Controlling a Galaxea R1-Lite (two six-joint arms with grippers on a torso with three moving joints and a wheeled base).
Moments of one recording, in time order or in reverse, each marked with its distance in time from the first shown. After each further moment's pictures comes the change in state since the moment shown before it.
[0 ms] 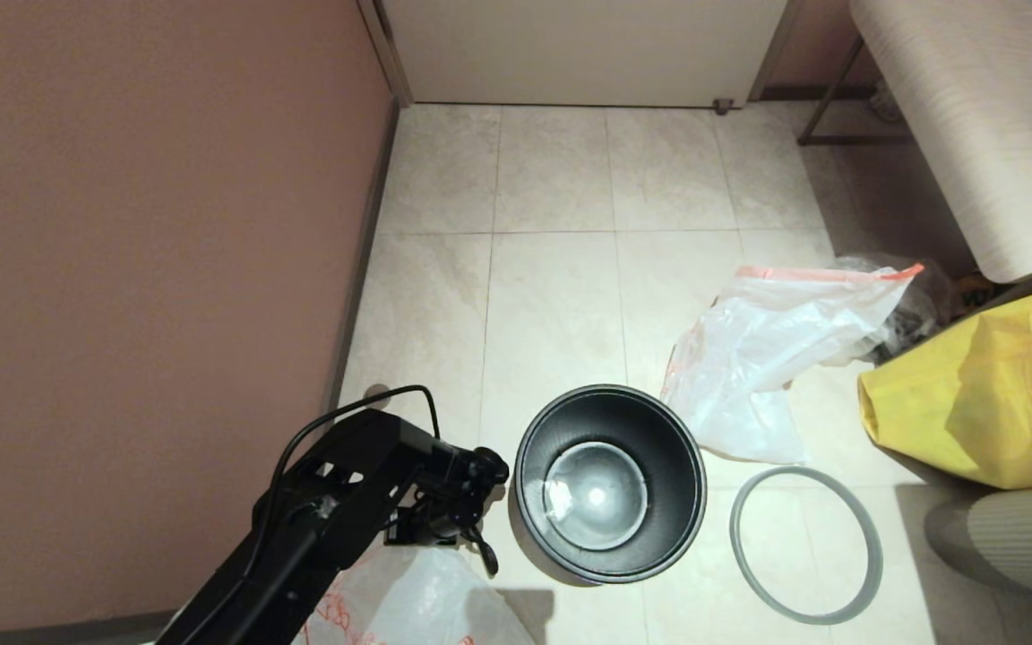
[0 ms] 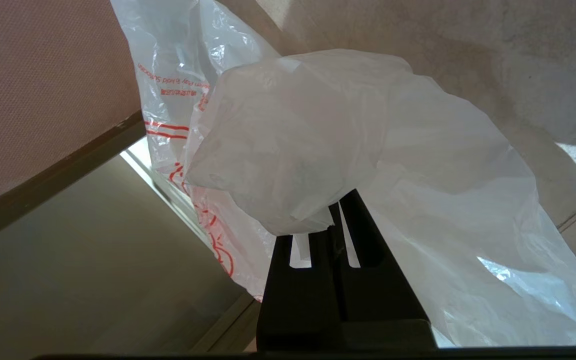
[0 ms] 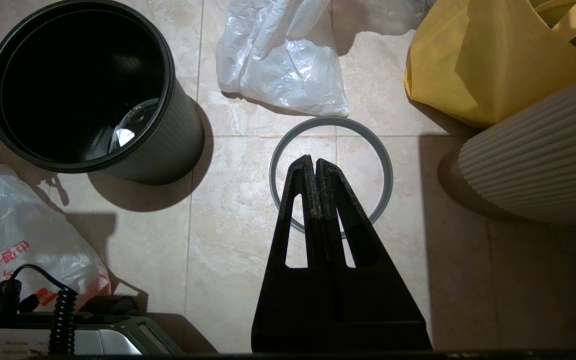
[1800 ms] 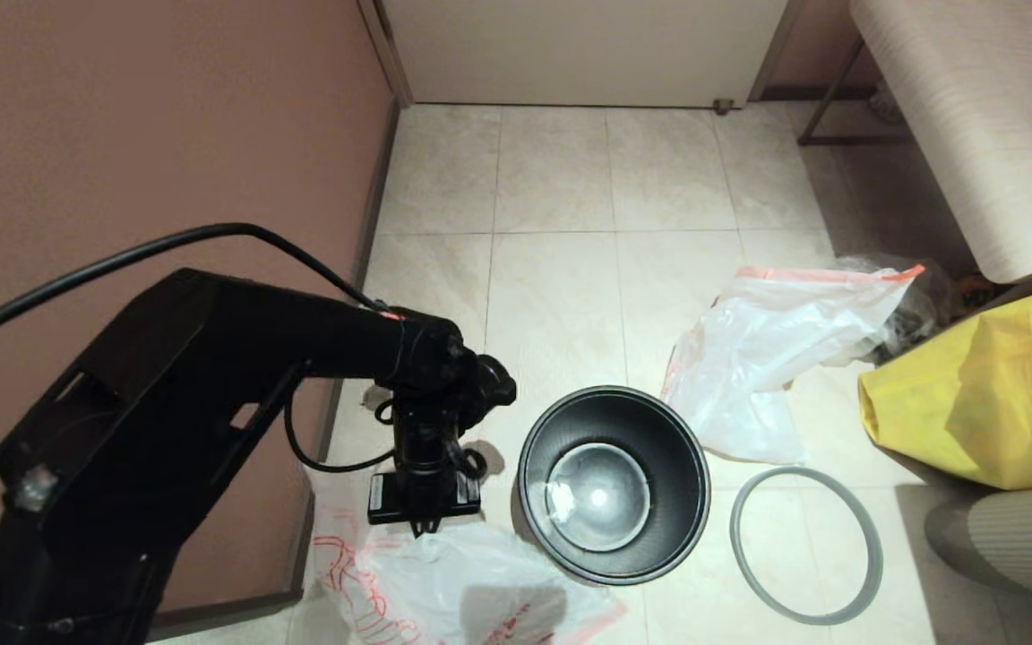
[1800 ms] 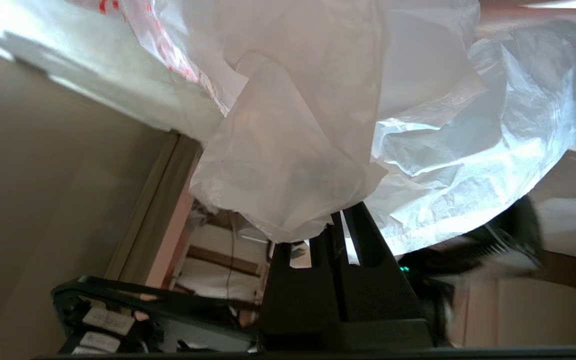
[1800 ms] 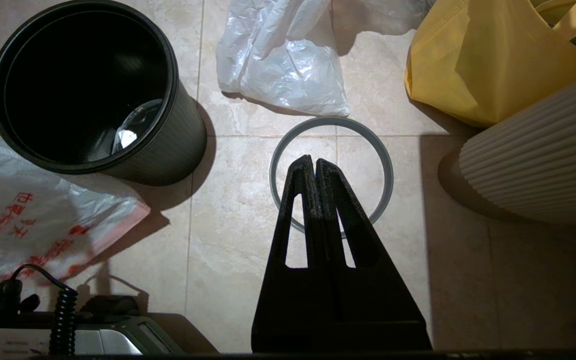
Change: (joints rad) left arm -0.139 -0.613 0.189 0.481 -0.571 -0.121; right arm 0.000 0.000 0.000 0.000 0.000 0.000
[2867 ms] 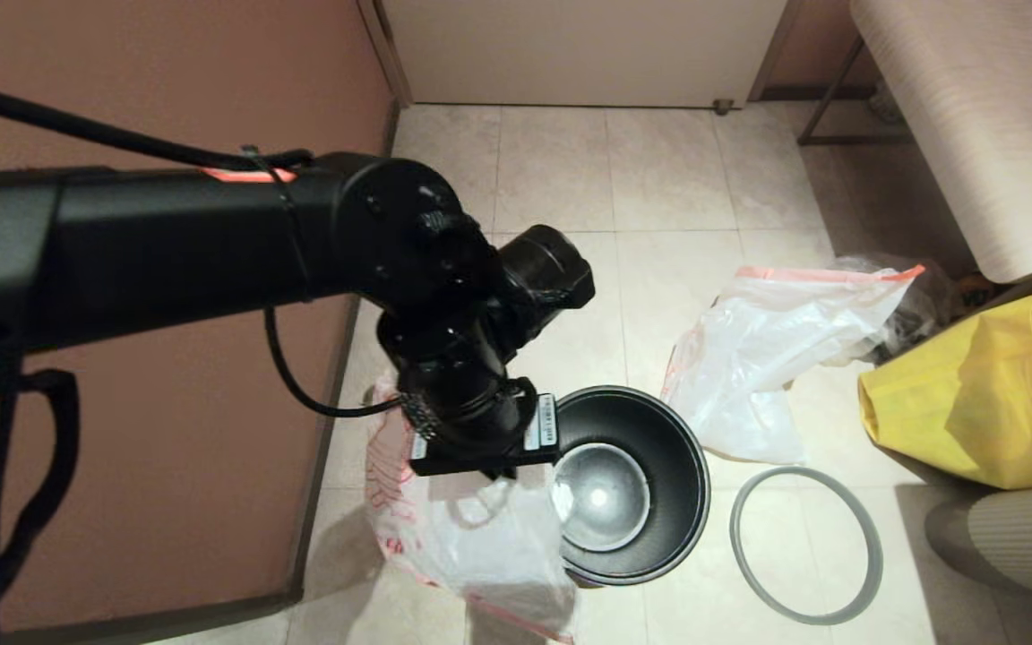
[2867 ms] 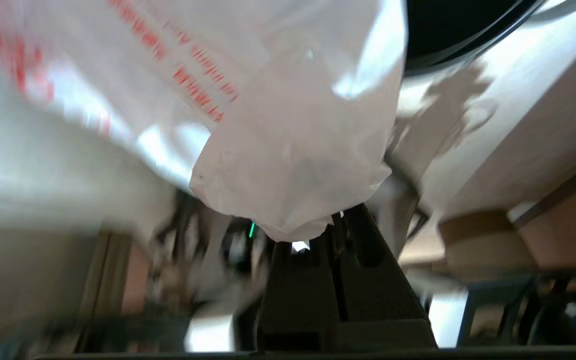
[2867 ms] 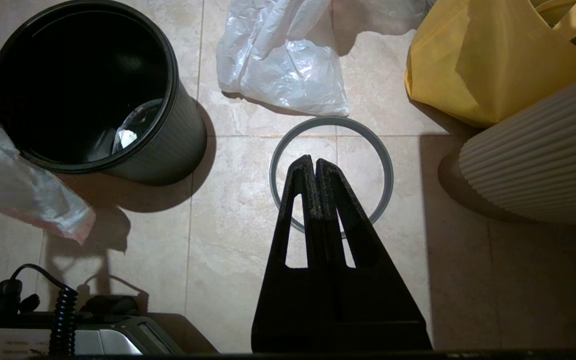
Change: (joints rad) left arm -0.265 -0.230 -0.192 0.039 -0.032 -0.011; right arm 0.000 0.000 0.000 0.000 0.000 0.000
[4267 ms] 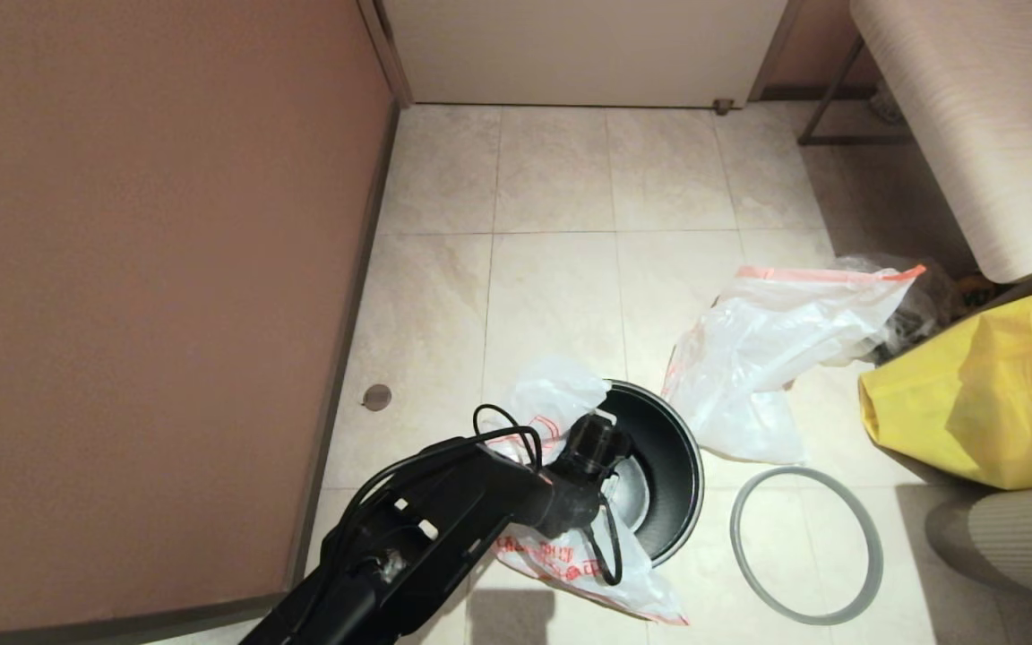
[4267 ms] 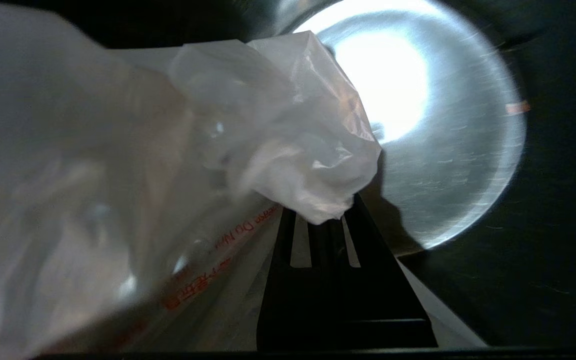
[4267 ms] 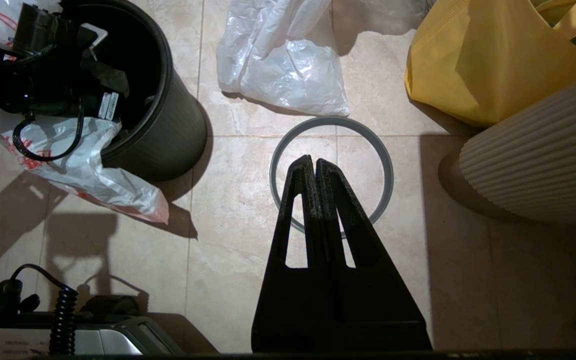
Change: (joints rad) left arm 0.081 0.794 -0.026 -1.317 0.304 0.726; right arm 0.000 0.000 0.000 0.000 0.000 0.000
